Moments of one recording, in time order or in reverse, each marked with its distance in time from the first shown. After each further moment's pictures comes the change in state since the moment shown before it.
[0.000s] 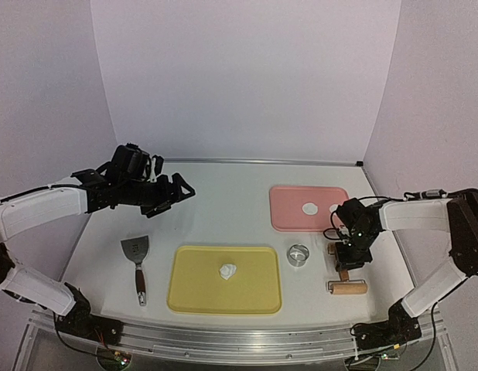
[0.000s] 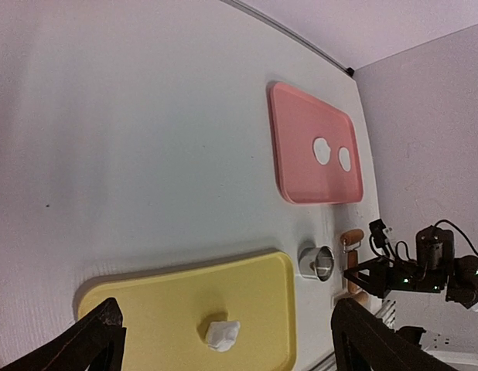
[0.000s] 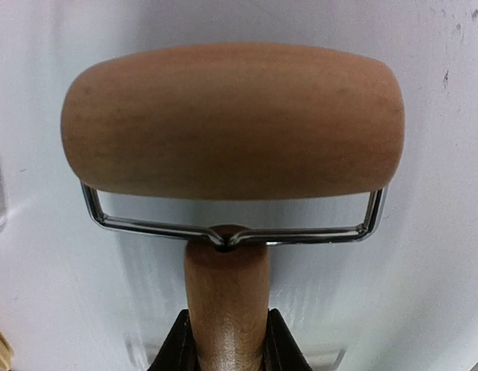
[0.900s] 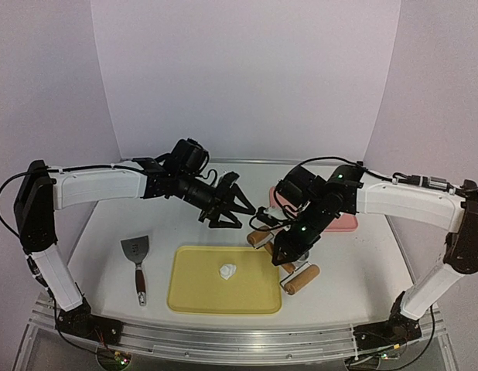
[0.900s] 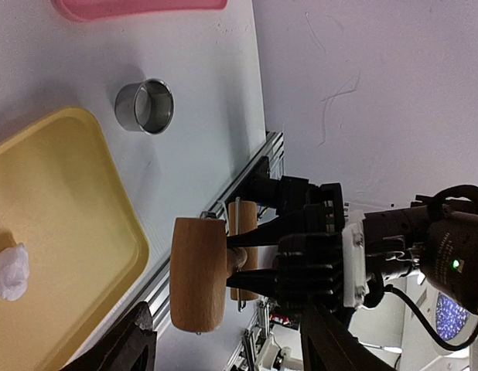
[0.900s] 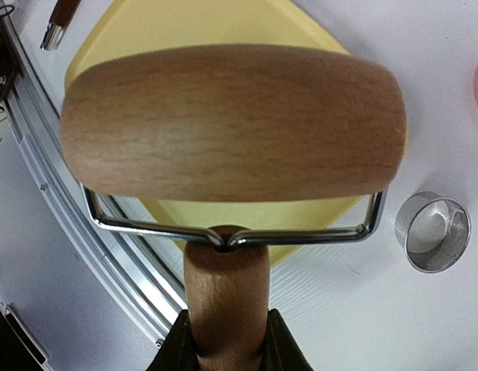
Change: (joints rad) left arm -0.163 0.431 0.356 0.047 0.665 -0.129; right arm 0.519 0.075 0.552 -0.244 -0.248 -0.193
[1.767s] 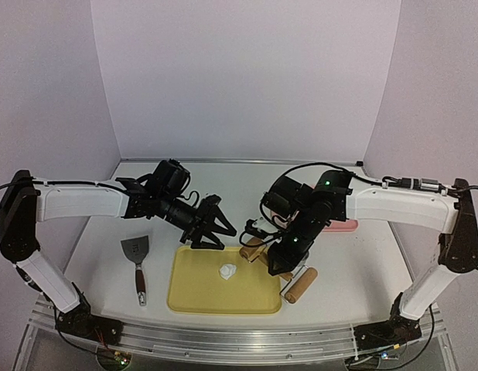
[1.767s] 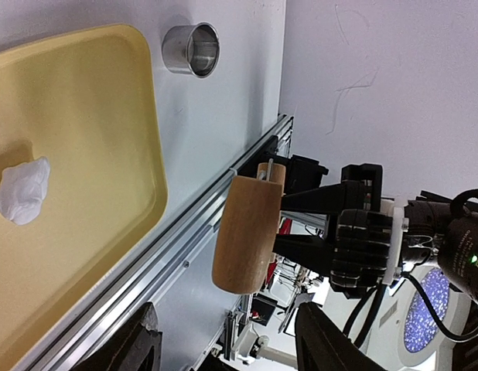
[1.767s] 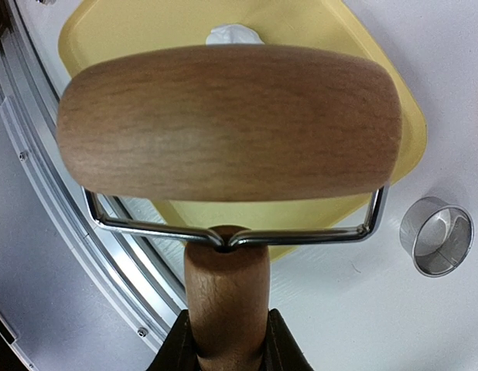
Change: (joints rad) left arm 0.017 -0.151 -0.297 0.086 0.061 -0.102; right arm 0.103 0.060 0.055 -0.054 0.071 -0.071
